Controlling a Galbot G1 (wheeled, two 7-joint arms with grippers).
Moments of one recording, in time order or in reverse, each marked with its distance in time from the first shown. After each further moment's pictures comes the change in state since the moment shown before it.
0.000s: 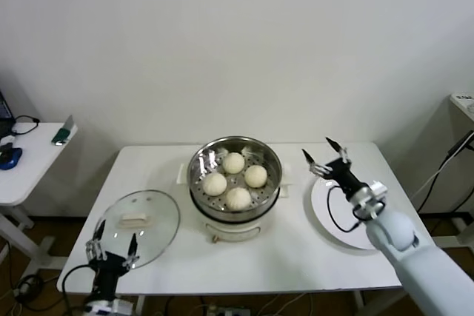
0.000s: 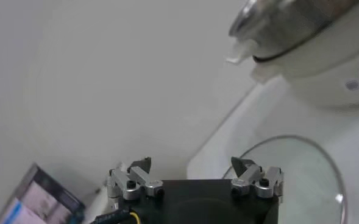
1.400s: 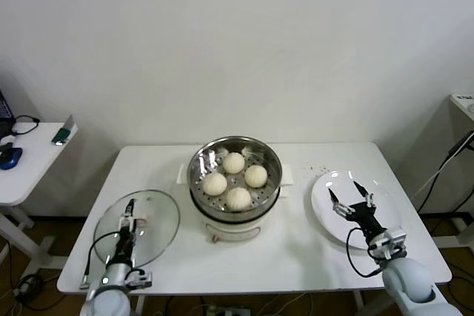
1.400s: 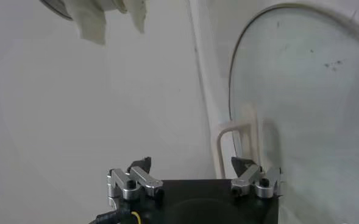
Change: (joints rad) left arm -0.407 0.093 0.054 0.571 0.764 0.014 -0.182; right arm -0.284 0.164 0.275 -0.016 -0.158 -0.076 -0.031
